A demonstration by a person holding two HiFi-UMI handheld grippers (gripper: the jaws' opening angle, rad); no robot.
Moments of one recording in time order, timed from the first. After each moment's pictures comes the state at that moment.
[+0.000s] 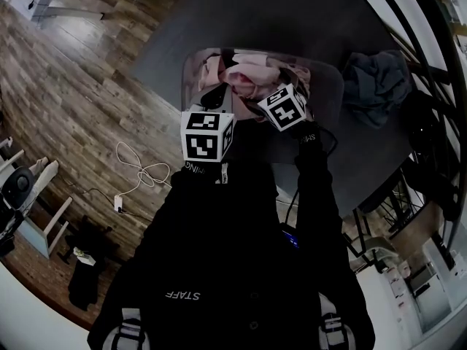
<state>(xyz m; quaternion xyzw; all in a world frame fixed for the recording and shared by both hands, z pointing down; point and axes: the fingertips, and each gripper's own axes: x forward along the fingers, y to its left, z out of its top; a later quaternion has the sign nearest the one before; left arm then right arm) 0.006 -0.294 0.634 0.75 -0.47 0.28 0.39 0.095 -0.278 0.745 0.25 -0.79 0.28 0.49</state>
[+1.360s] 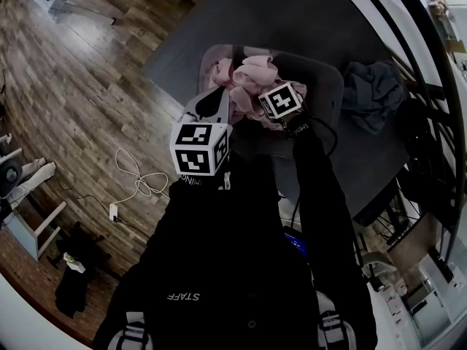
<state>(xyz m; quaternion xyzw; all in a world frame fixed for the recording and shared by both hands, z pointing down) -0.031 -0.273 0.555 0.76 -0.51 0.20 0.35 0.083 -0.263 0.755 0.27 -0.75 0.34 0.51</state>
